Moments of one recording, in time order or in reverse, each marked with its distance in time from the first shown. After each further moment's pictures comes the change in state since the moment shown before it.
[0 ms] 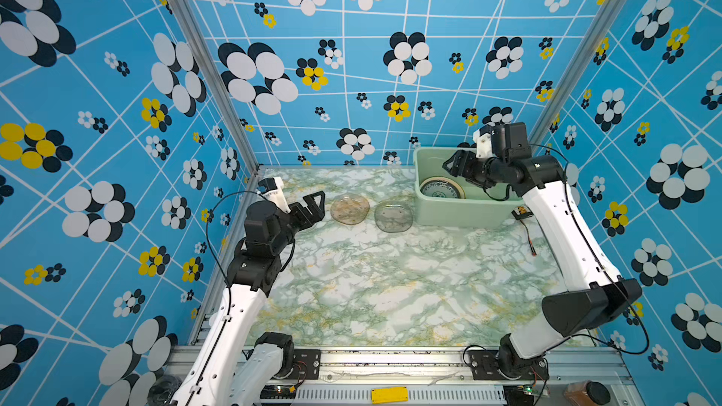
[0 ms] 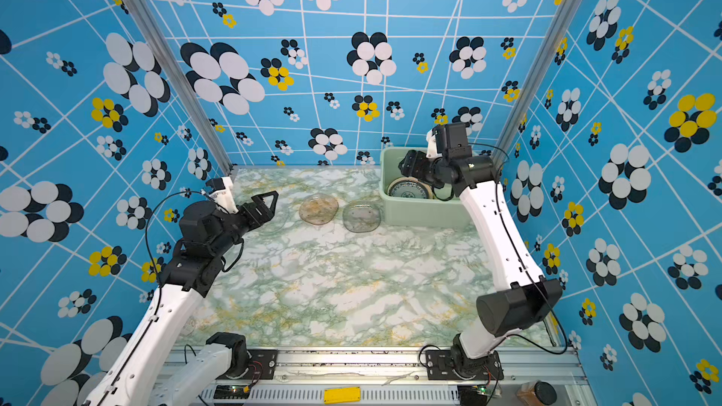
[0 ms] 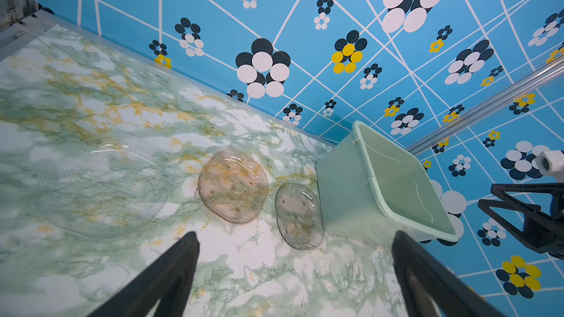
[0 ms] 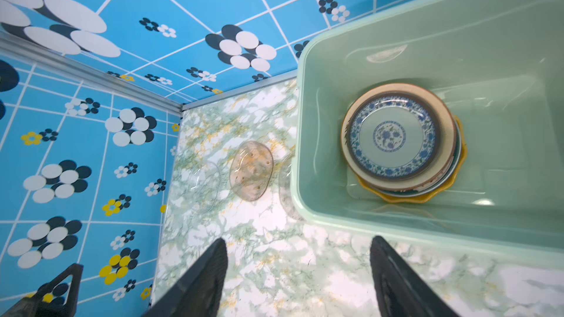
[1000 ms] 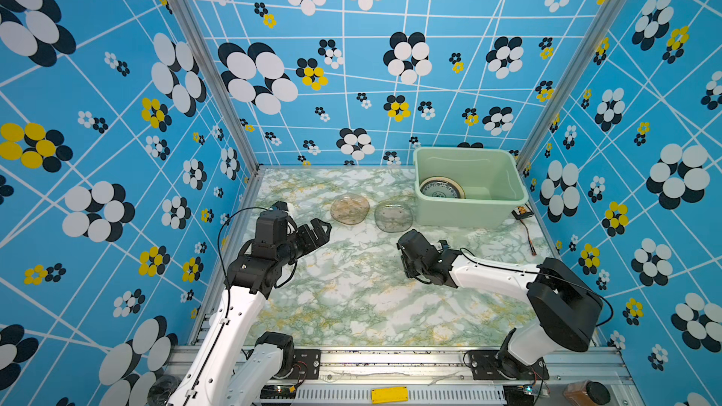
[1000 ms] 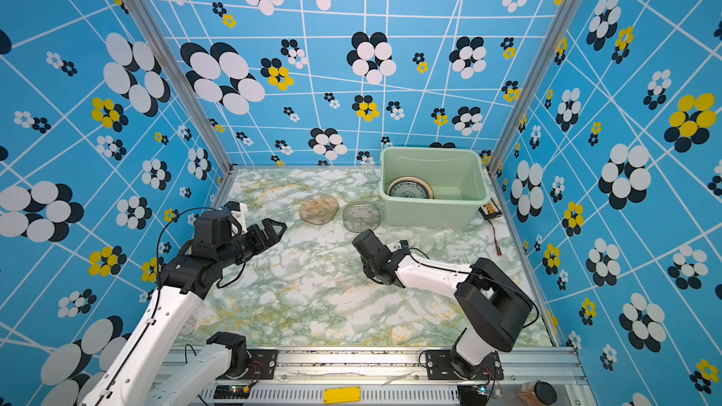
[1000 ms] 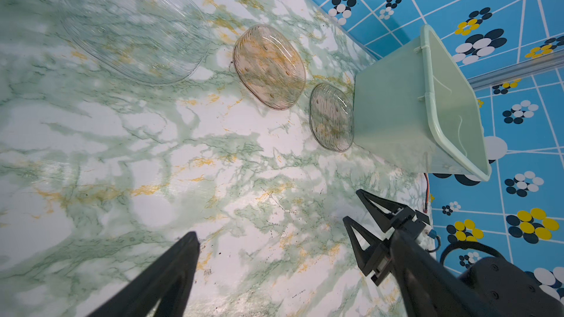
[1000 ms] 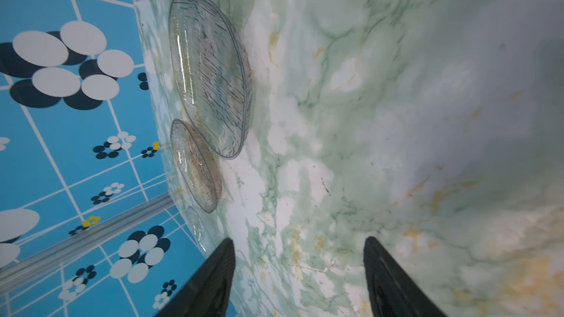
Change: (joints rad) left arm -0.043 0.005 0.013 -0.391 0.056 -0.048; right arm 0.571 0.099 -0.898 0.856 0.518 1.401
